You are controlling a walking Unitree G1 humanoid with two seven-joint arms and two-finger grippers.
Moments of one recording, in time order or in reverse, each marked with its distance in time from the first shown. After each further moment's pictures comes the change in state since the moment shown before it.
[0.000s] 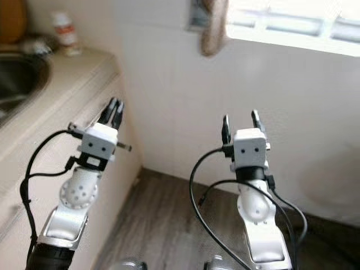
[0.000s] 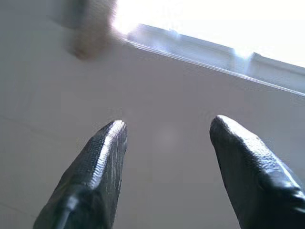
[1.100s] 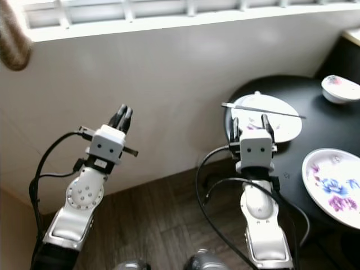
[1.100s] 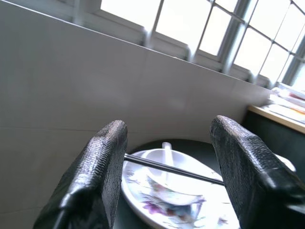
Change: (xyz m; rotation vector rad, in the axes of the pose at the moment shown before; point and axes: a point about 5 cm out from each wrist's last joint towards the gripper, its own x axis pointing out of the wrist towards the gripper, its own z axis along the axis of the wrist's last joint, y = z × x) left arm -0.002 0.001 -0.007 0.004 0.043 -0.031; right arm 0.005 -0.001 -0.002 -0.011 0.013 -0.043
